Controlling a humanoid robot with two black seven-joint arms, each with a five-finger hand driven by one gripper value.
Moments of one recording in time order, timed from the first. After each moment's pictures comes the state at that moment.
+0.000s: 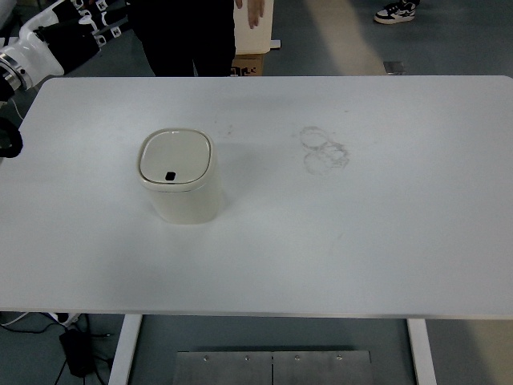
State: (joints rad) left arm -1.08 0.67 -0.50 -0.94 -0.11 -0.38 -0.02; right arm 0.00 0.00 0.31 0.20 -0.22 0.04 0.51
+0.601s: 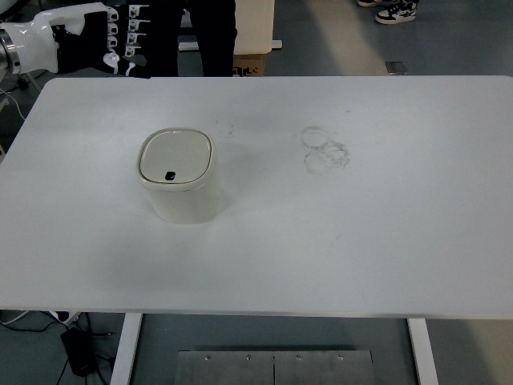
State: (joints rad) left arm -1.32 0.83 -0.24 -1.09 0.28 -0.54 0.08; right arm 0.00 0.00 0.31 0.20 -0.22 0.04 0.51
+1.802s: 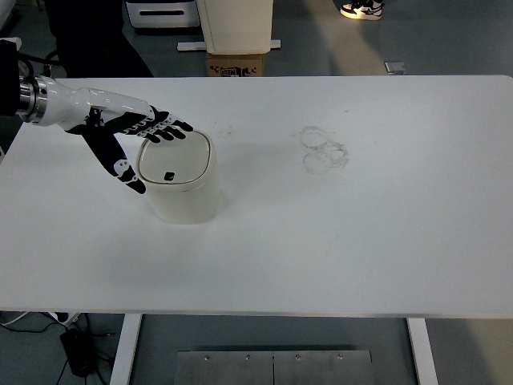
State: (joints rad) left arm -1.47 0.90 0.00 -1.43 0.63 -0.61 0.17; right arm 0.00 0.00 0.31 0.20 -0.22 0.04 0.51
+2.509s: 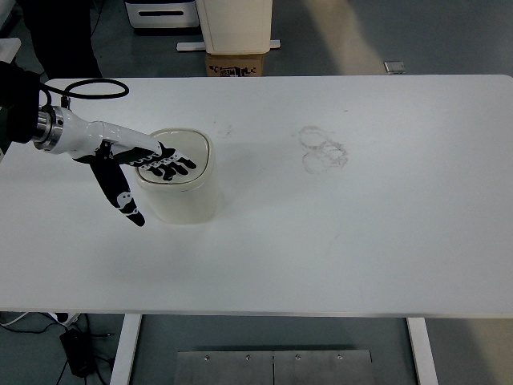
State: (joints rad) left arm -1.51 0.88 0.12 -1.47 0.63 -0.61 0.17; right arm 0.00 0.00 0.31 0.20 -0.22 0.04 0.51
